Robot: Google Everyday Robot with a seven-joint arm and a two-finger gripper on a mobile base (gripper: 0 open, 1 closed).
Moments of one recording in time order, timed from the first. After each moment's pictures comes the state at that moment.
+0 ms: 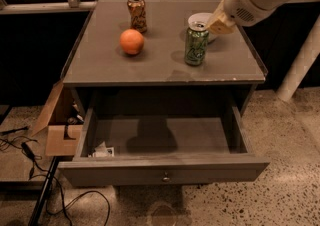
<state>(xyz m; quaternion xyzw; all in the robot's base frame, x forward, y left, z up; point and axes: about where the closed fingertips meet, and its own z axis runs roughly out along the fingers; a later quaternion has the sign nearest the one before) 0.606 -0.151 0.989 -0.52 0.77 -0.07 0.37</state>
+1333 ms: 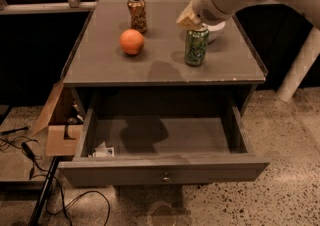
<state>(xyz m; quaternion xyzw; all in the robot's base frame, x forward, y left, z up) 0.660 -0.089 0.977 -0.51 0.75 -0.03 0.43</state>
